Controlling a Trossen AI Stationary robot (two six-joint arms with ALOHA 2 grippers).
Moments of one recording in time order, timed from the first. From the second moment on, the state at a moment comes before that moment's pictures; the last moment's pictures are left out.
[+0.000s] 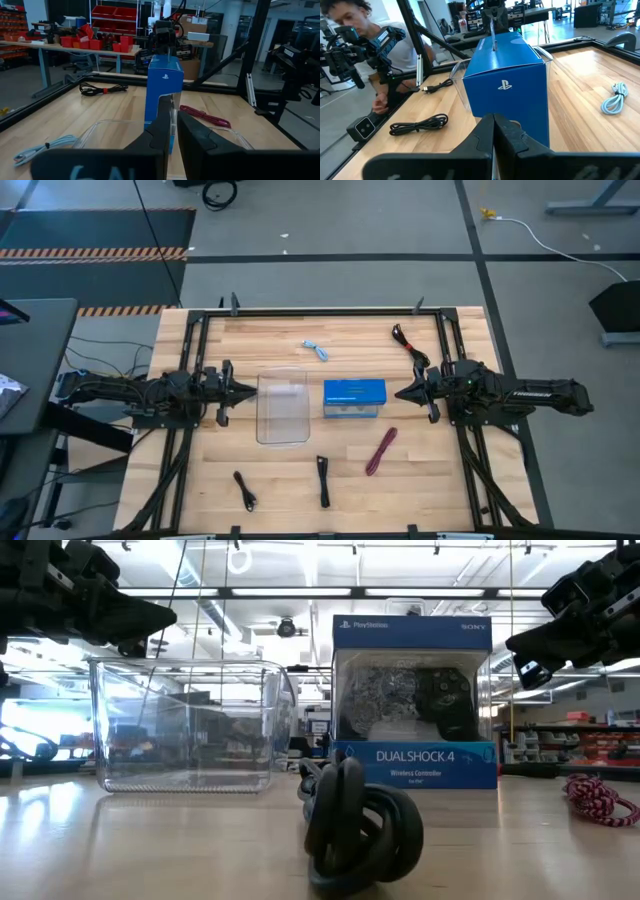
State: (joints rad) left arm -0.05 0.31 0.01 0.35 -0.11 -0.09; right arm -0.16 0.16 0.01 0.06 -0.28 0.18
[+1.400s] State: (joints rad) left arm -0.05 0.31 0.01 0.46 -0.13 -0.44; right arm -0.16 0.16 0.01 0.06 -0.28 0.18
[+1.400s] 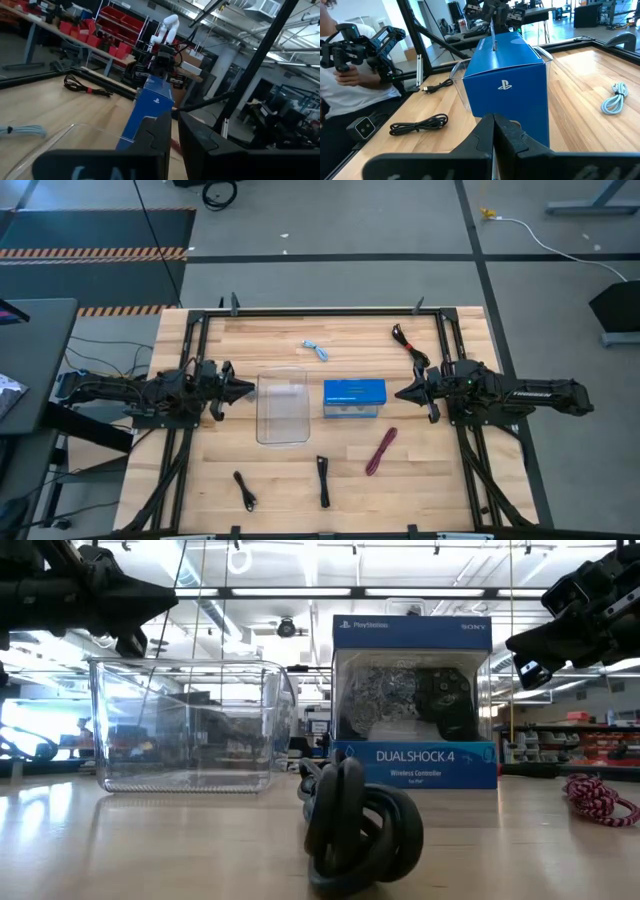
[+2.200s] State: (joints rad) left arm -0.05 0.31 0.01 0.39 -0.11 -0.08; right arm -0.16 0.16 0.01 0.06 -0.28 0.18
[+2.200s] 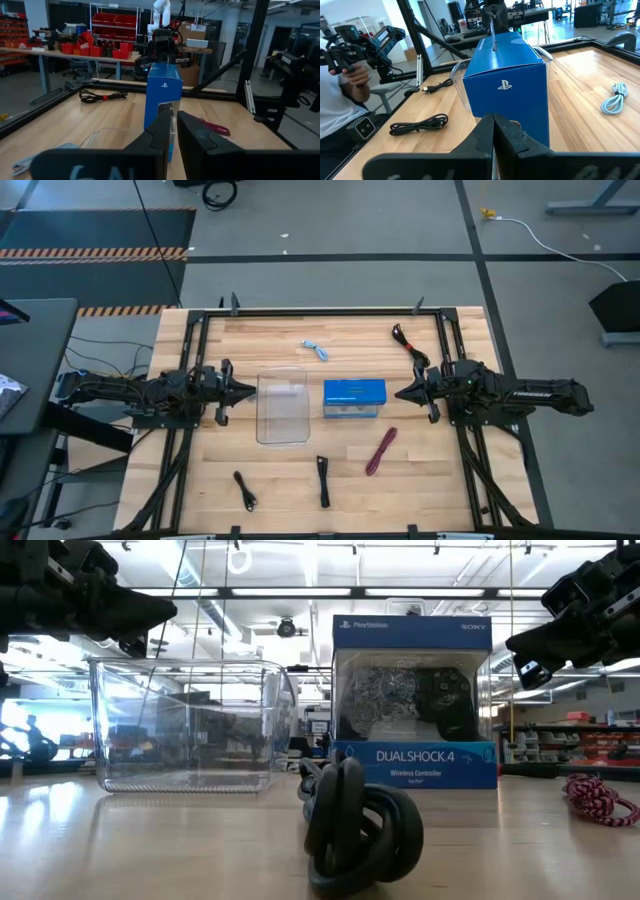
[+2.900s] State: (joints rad) left arm -0.05 0.31 0.28 0.01 -0.13 -0.08; right arm -0.16 0.16 0.01 0.19 -0.27 0.10
